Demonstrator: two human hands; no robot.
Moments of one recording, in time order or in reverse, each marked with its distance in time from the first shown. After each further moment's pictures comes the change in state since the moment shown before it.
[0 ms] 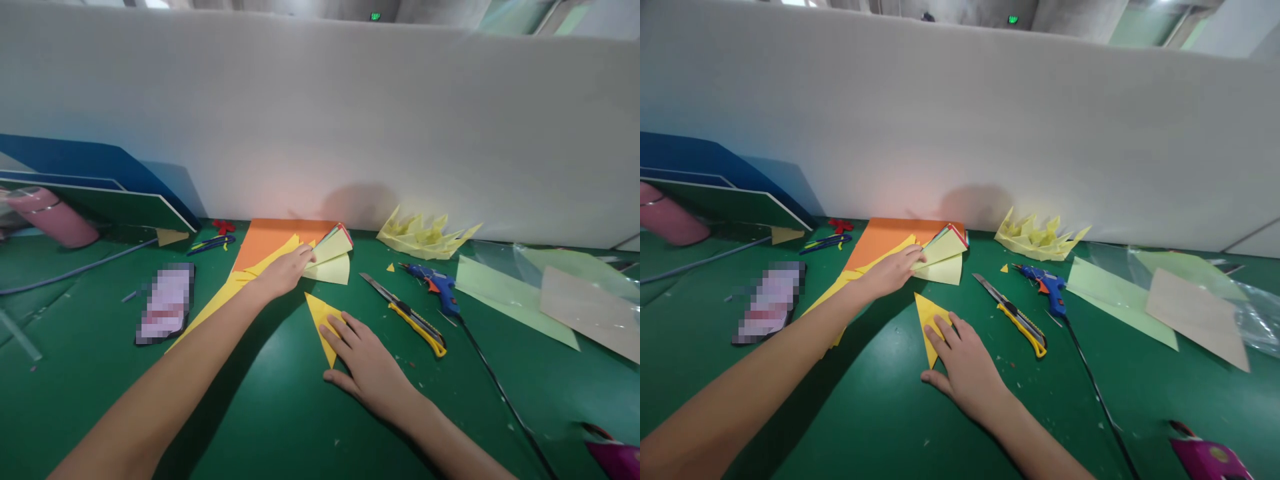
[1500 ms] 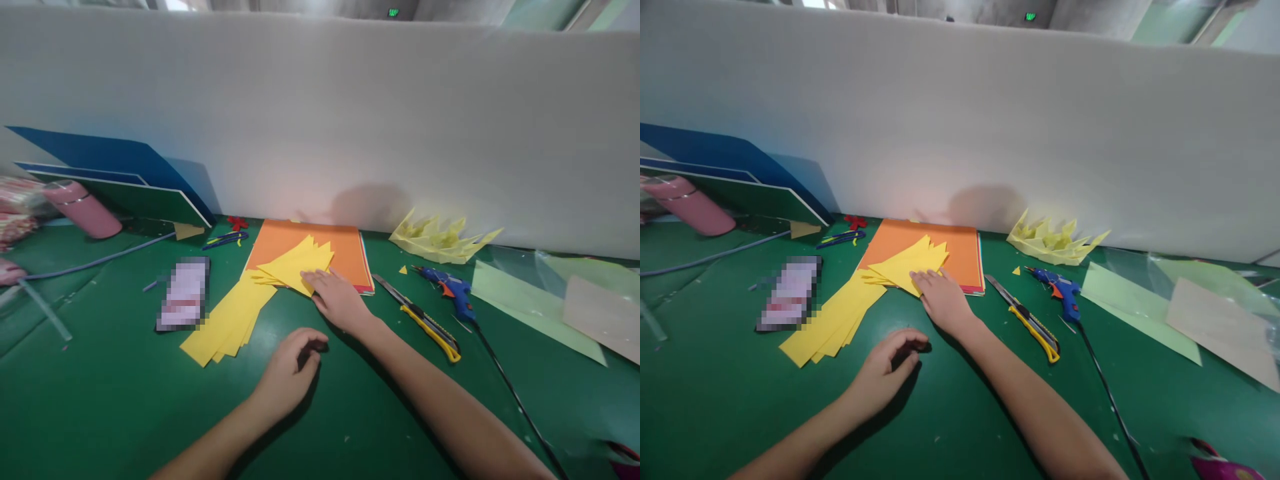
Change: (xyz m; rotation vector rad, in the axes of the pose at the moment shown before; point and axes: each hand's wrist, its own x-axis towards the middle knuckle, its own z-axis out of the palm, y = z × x) left_hand -0.117 0.118 0.024 -1.039 0.252 -0.583; right_hand 0.105 0.011 -0.006 0.039 0.112 -0.090
